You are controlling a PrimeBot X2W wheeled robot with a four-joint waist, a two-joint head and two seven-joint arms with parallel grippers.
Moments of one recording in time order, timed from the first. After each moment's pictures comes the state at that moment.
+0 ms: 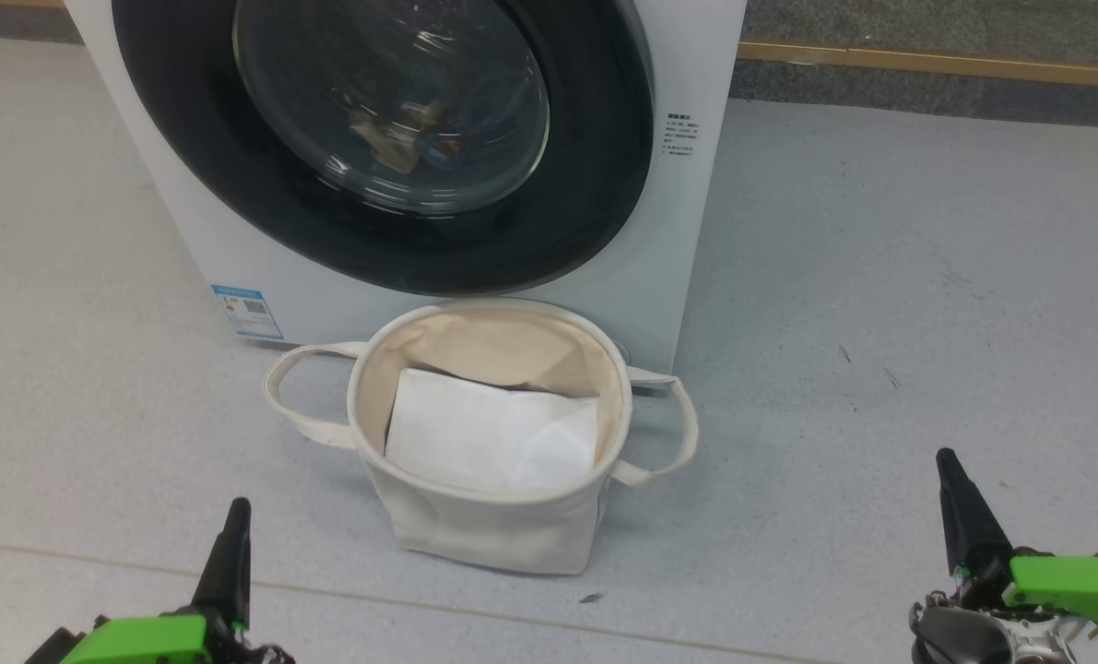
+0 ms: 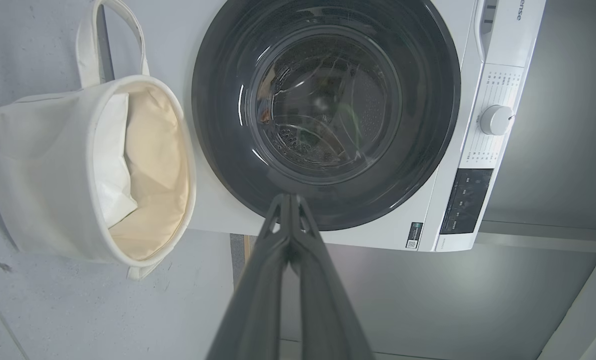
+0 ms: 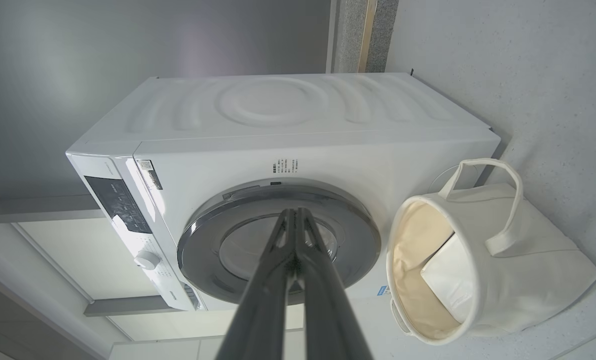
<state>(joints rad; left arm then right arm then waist) -0.08 0.04 0.08 0.28 -1.61 -0.12 0.10 -0.09 -0.04 -0.13 0.28 1.60 0.13 0.11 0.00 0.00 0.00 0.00</state>
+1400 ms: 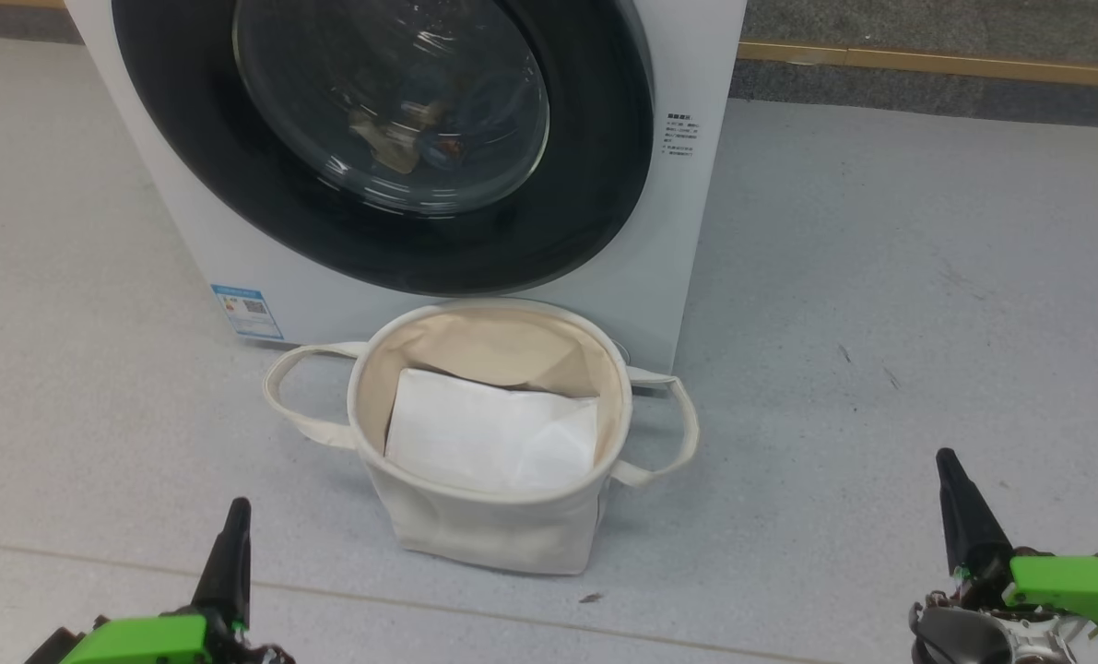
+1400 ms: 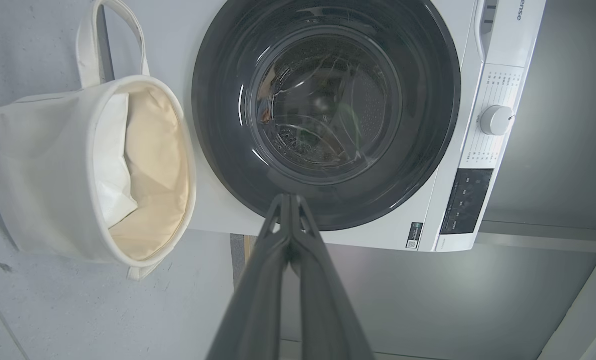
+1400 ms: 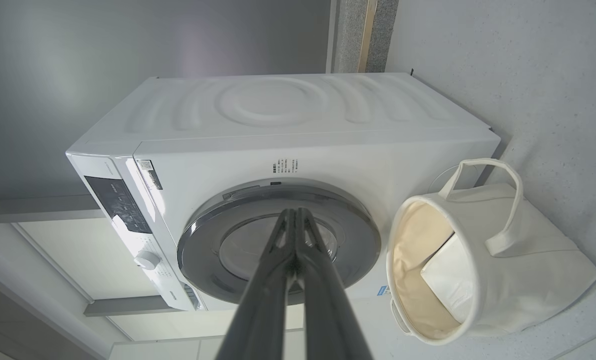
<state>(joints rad) -0.08 0.04 0.08 0.28 -1.61 -0.12 0.10 -0.09 -0.04 -0.13 0.28 1.60 0.13 0.11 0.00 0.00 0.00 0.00</state>
